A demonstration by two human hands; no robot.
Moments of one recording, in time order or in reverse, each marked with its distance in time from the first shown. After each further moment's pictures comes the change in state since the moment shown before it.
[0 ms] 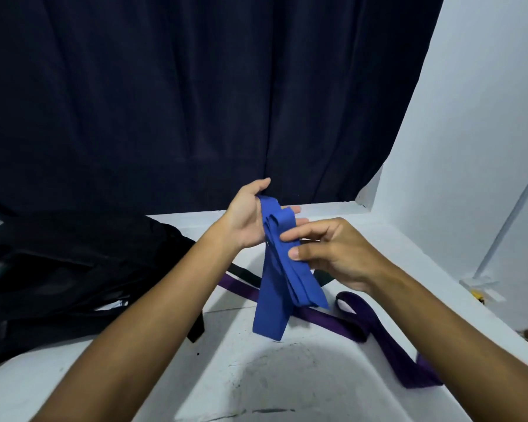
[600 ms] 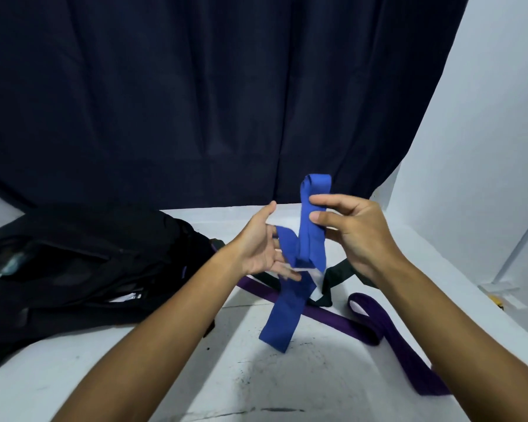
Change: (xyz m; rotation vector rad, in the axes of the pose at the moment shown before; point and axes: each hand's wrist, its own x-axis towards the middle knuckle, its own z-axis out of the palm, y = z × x) left_hand 0.000 -0.035 -0.031 0.209 0.055 -0.138; right_hand 0.022 -0.004 0.002 0.074 0.380 -0.168
